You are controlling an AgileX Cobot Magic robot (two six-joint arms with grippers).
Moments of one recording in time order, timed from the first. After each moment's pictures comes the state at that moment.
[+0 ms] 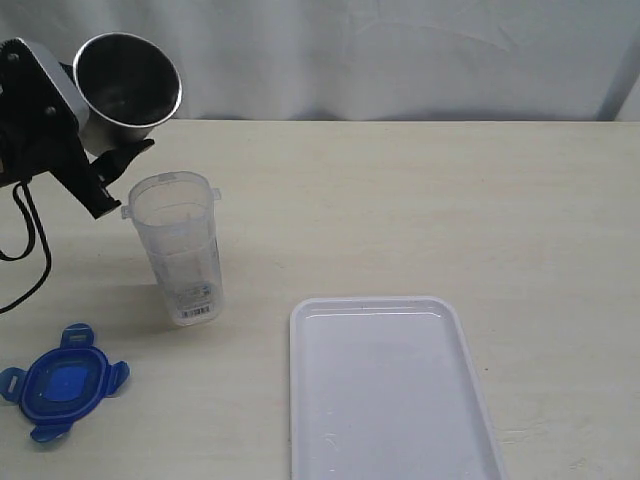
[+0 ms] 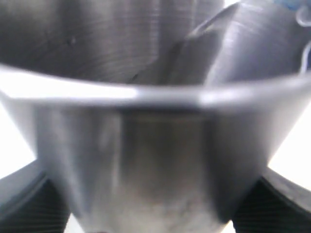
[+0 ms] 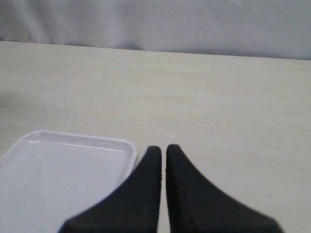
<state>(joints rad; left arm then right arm) -0.03 1.66 -0.74 0.79 -0.70 0.24 0.18 0.00 0.00 0.07 0.35 -0.06</state>
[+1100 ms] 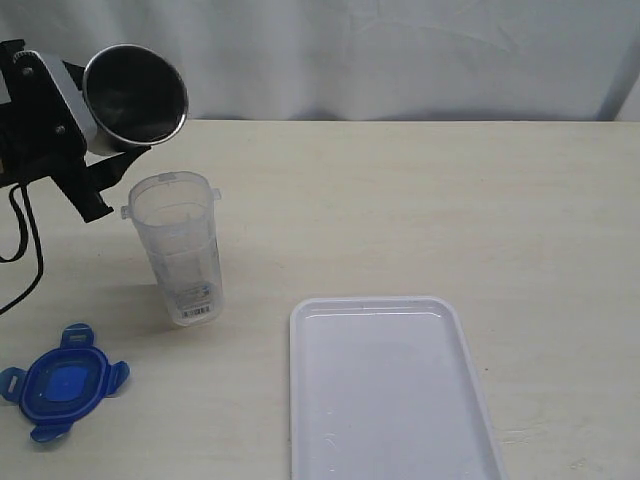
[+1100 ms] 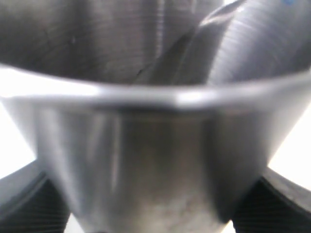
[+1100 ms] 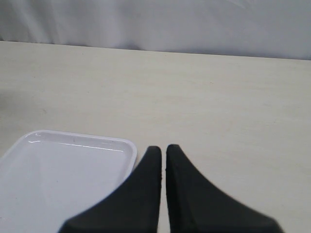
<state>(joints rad) -0.03 1.66 -0.74 0.79 -0.69 0.41 0.18 0.00 0.00 0.07 0.35 -0.06</state>
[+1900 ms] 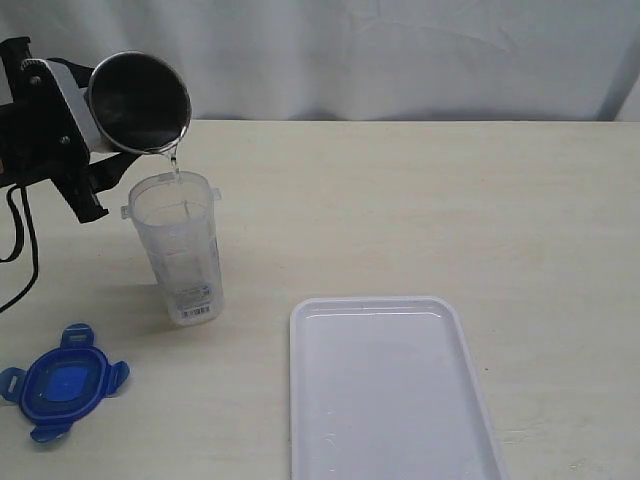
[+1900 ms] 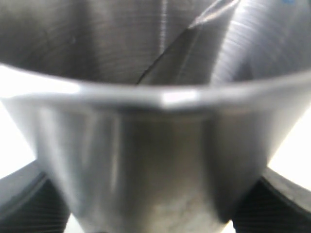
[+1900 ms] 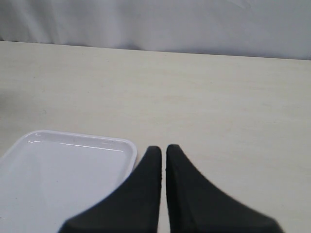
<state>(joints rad) -0.03 1.66 -0.74 0.79 -0.69 0.51 0.18 0.00 0.00 0.07 0.35 -0.06</state>
